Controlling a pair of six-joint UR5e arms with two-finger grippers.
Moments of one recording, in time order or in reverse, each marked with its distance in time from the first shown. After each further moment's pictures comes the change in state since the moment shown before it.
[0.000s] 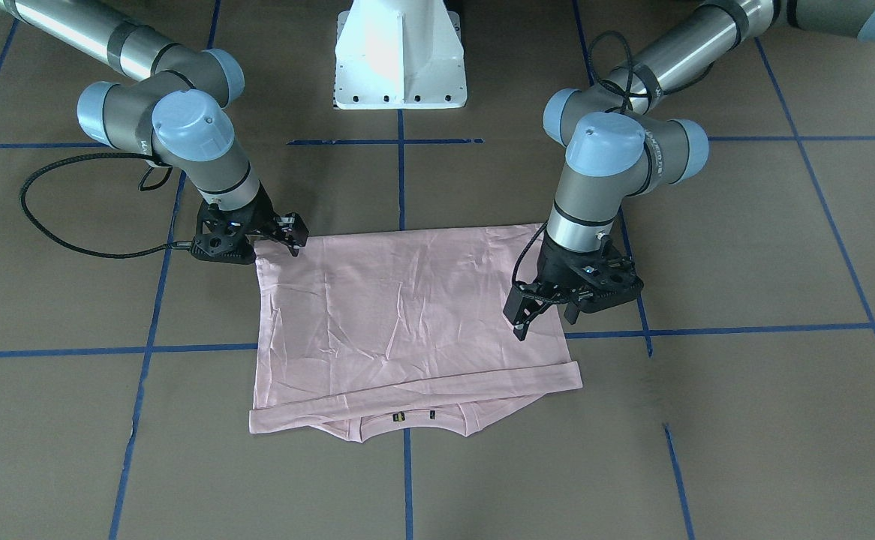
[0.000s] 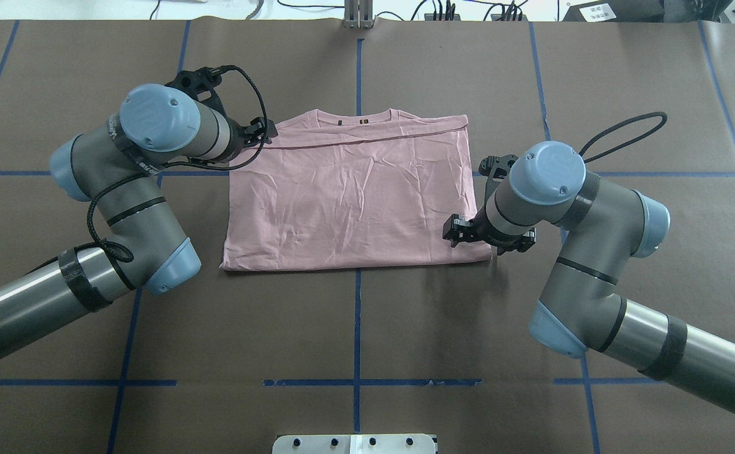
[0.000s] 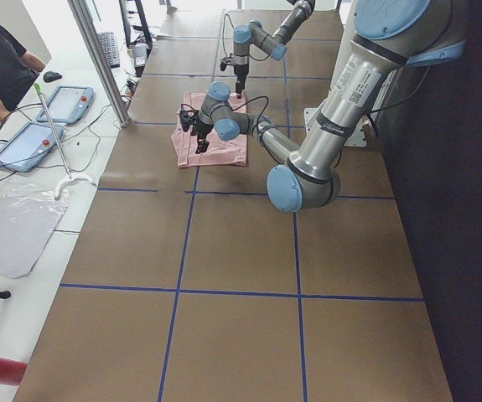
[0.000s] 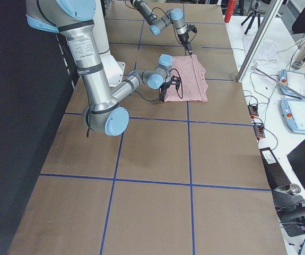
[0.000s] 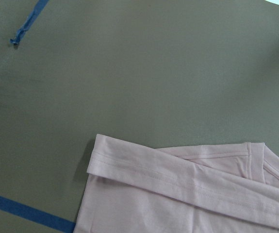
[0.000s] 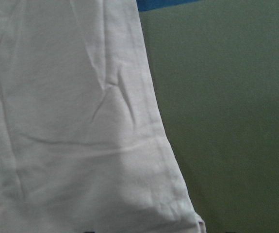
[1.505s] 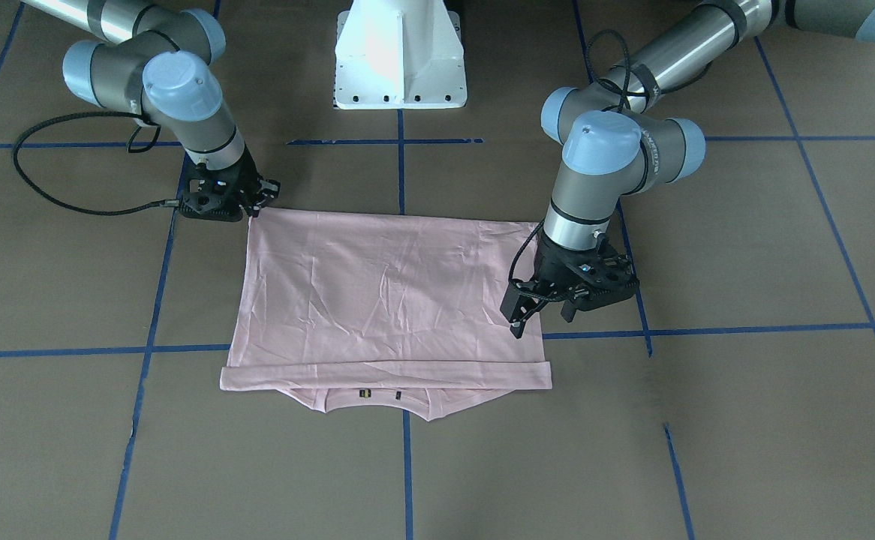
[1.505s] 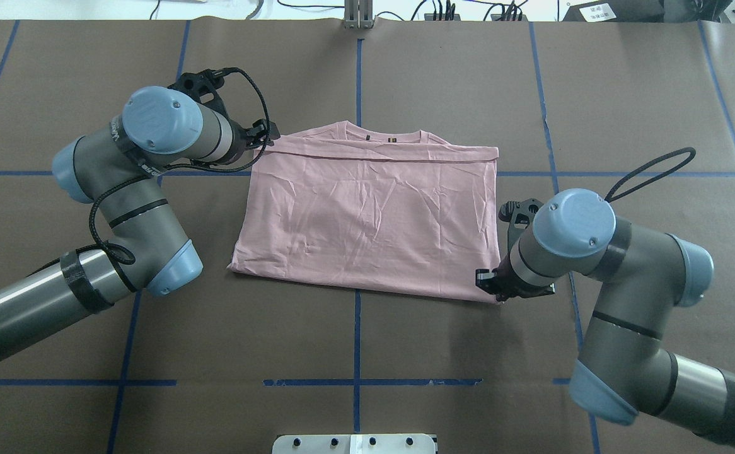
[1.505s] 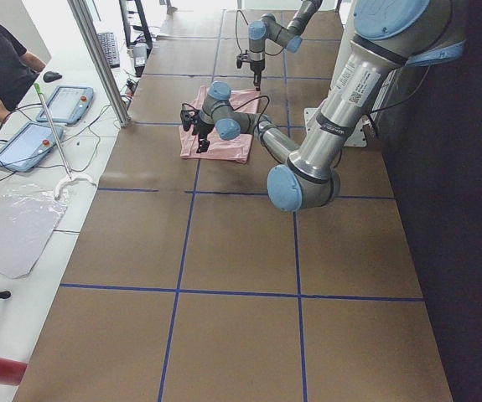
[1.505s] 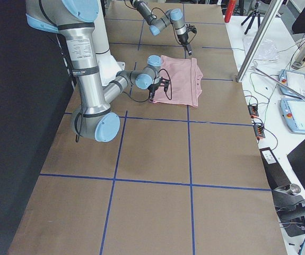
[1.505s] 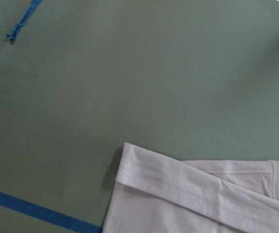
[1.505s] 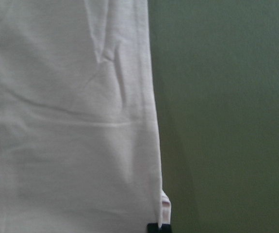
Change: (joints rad) left arm 0.006 -0.001 -0.002 0.002 0.001 0.000; right arm -0.114 -0.160 0.246 -0.158 -0.015 -0.003
